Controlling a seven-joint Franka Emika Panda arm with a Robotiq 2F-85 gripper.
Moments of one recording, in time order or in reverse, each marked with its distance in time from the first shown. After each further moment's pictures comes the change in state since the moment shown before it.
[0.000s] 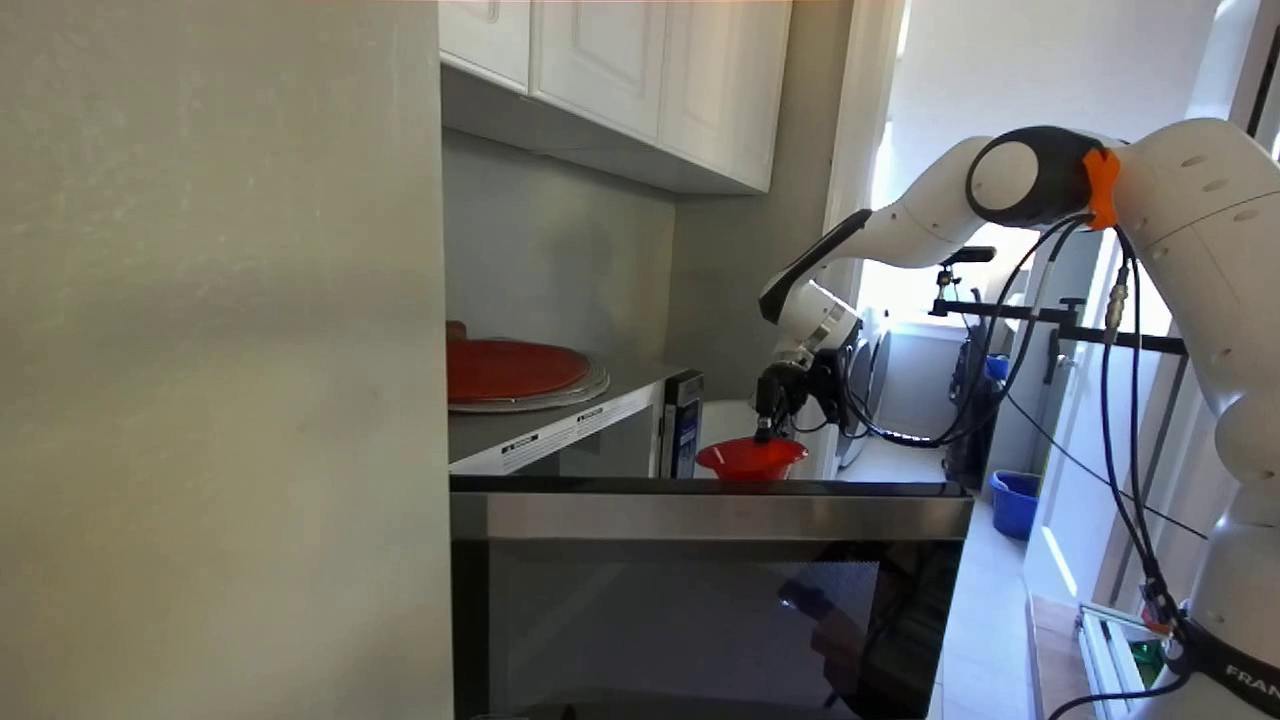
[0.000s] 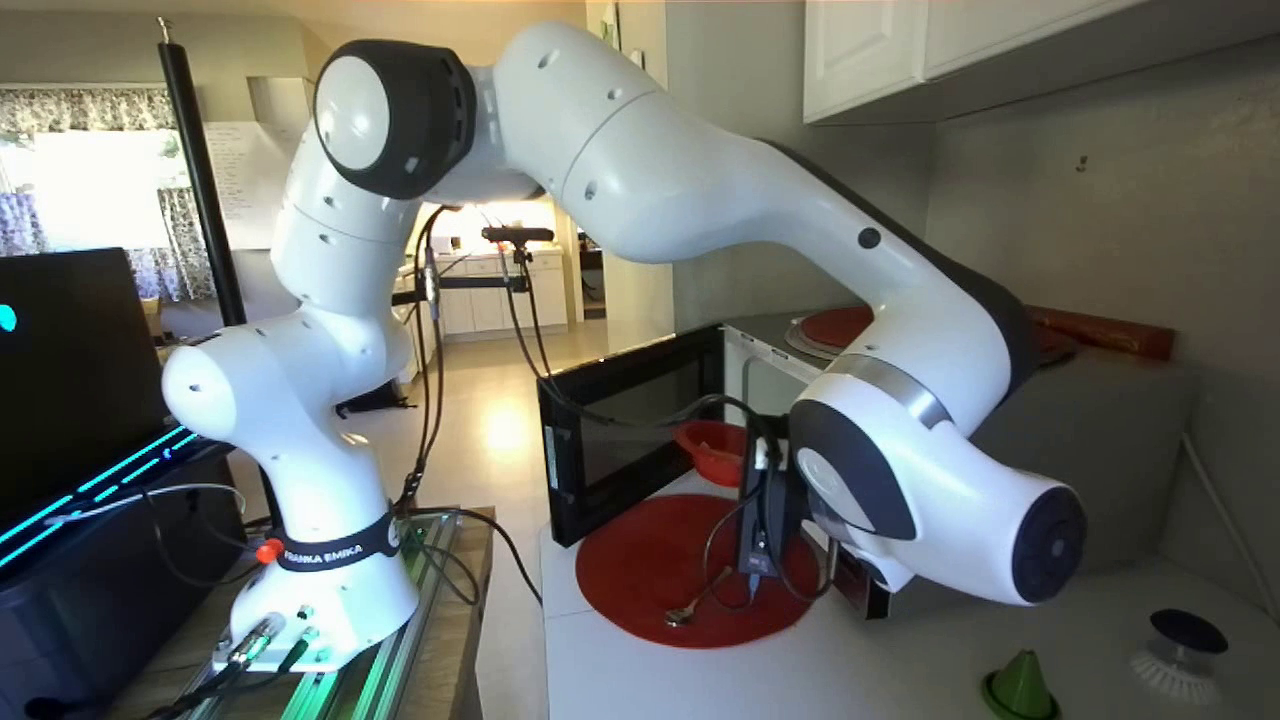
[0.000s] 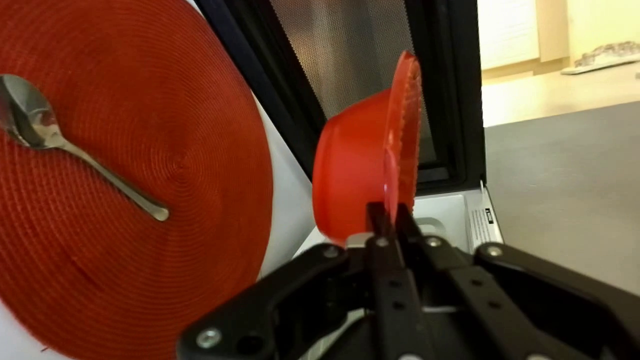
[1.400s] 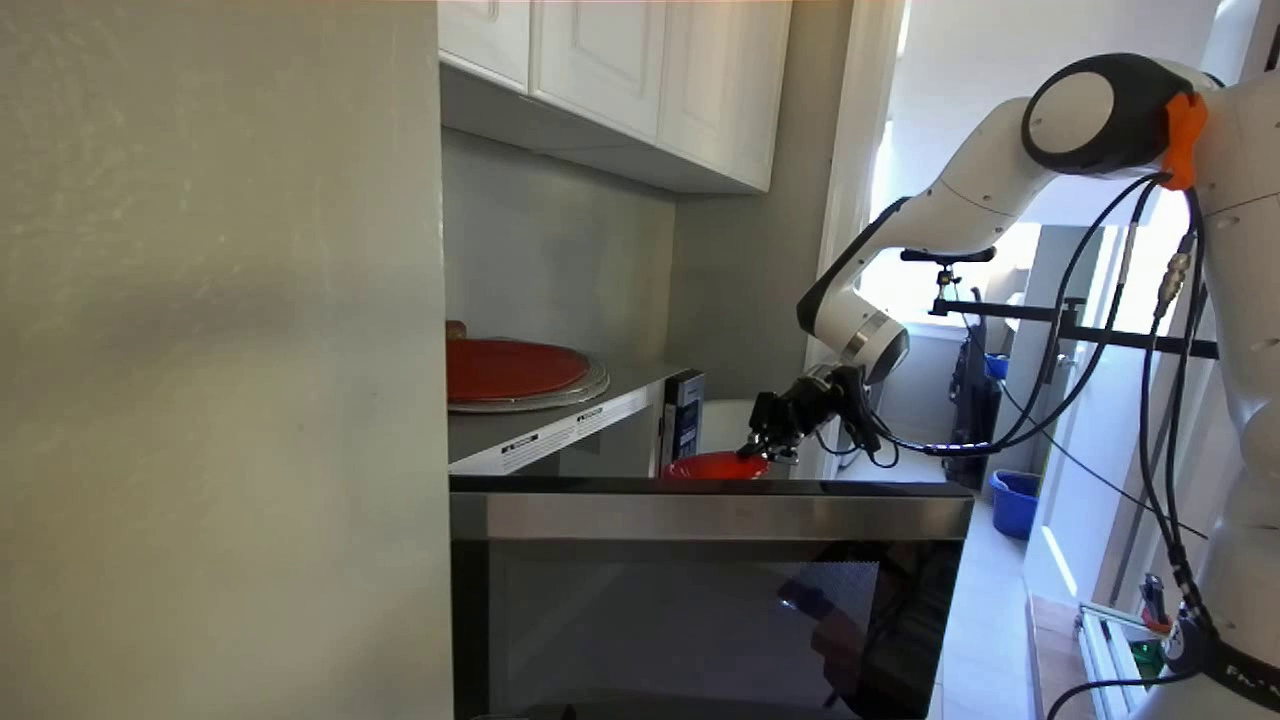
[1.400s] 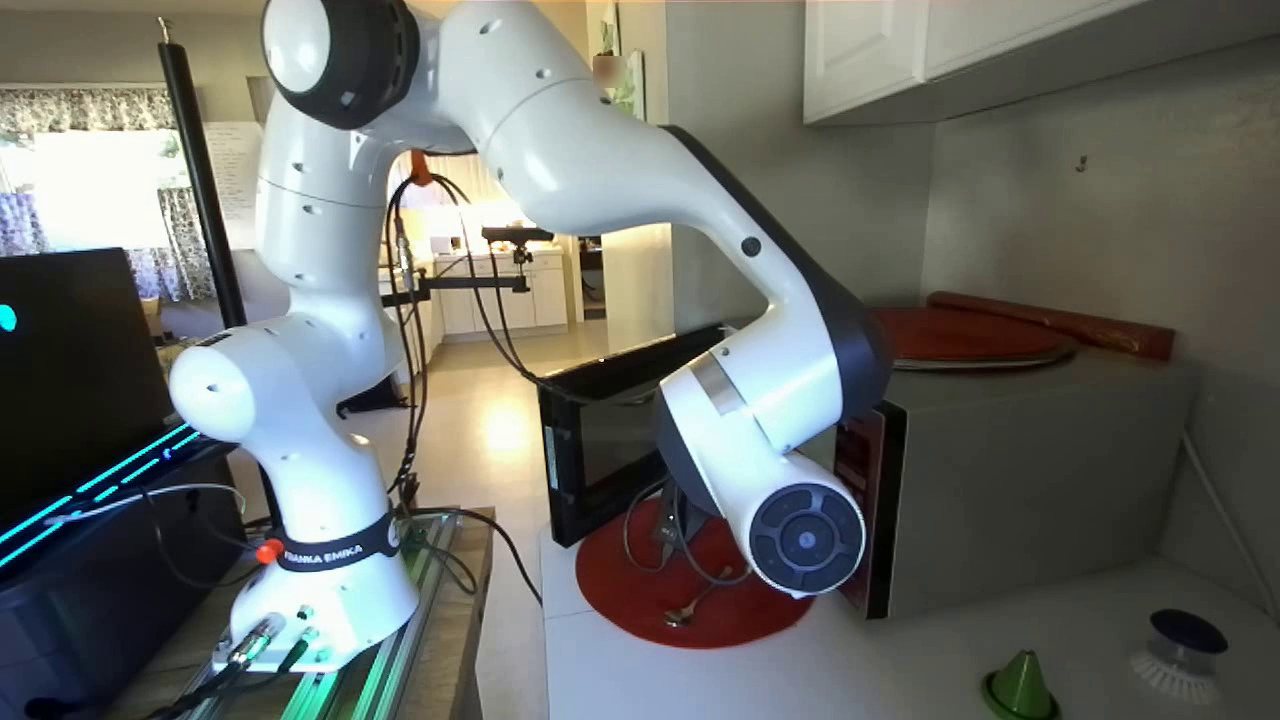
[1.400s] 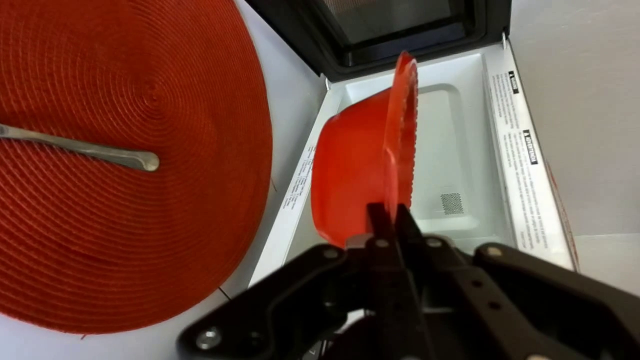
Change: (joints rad) arm 0.139 -0.226 -0.131 -0.423 0.335 0.357 -0.003
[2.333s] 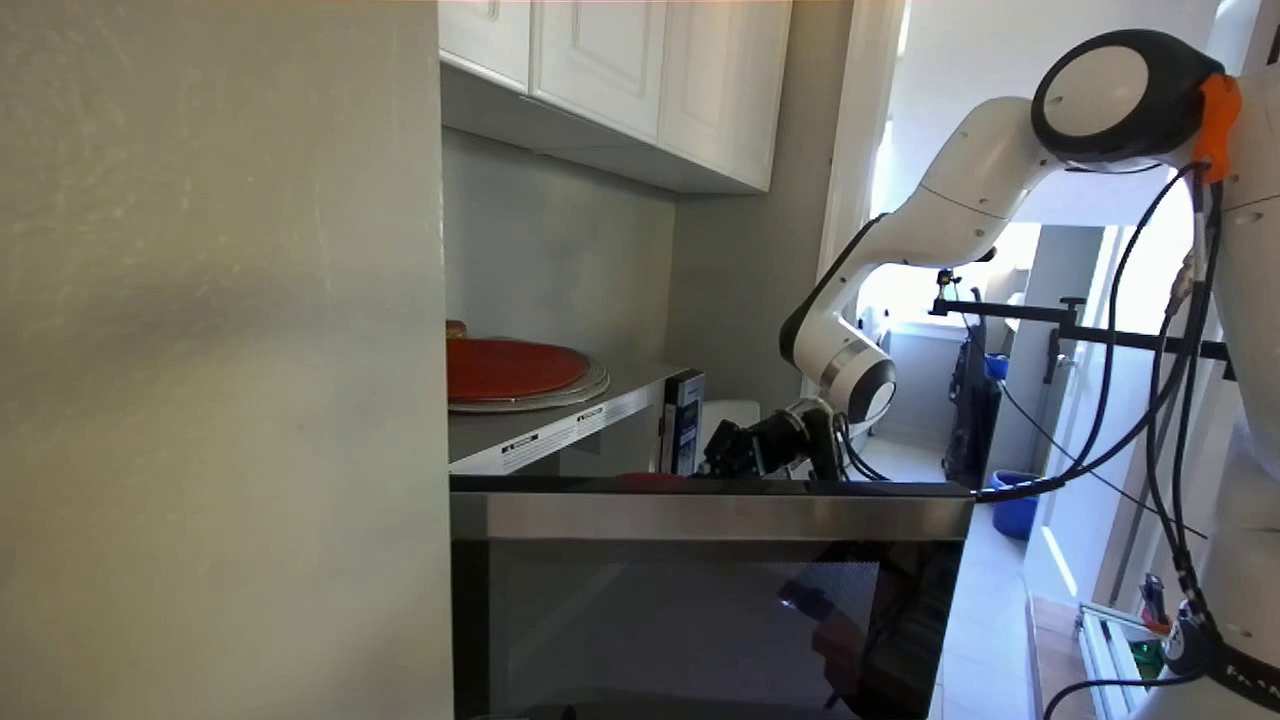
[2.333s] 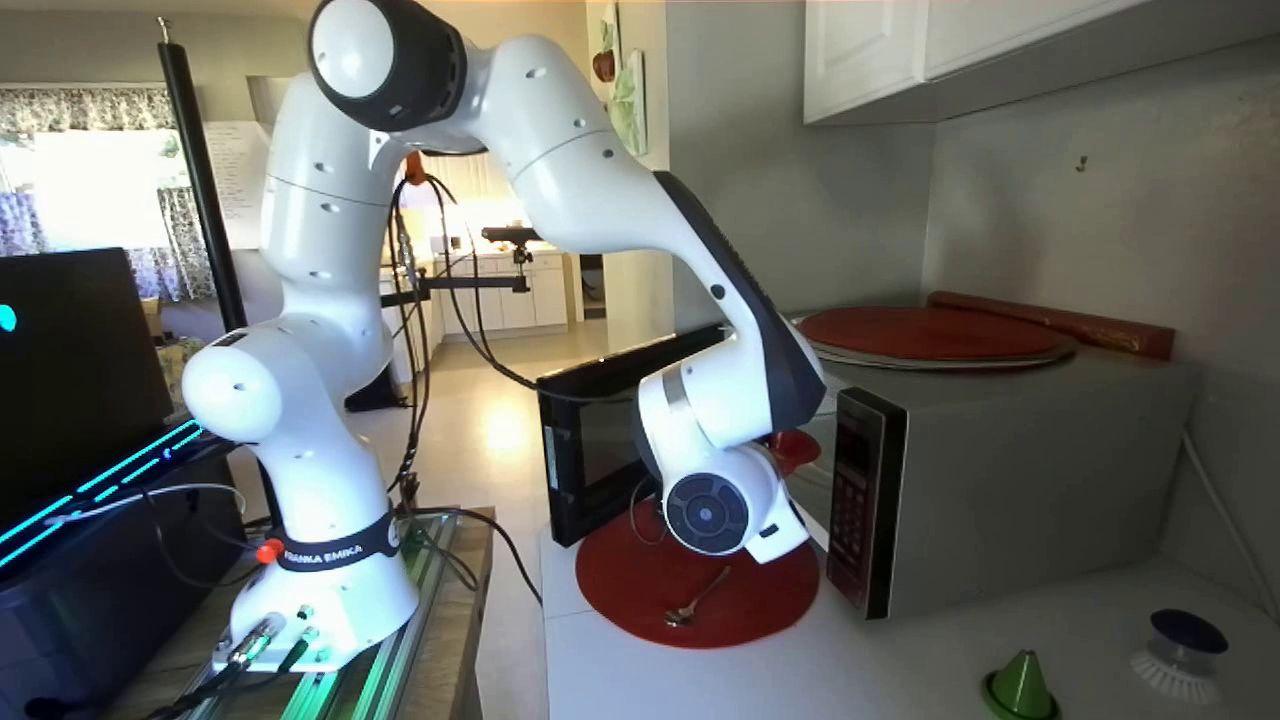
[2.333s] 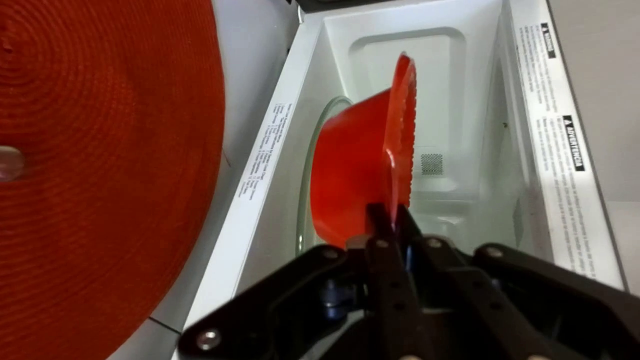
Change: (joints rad) arm 0.190 -0.019 0.039 -0.169 0.437 0.212 -0.239
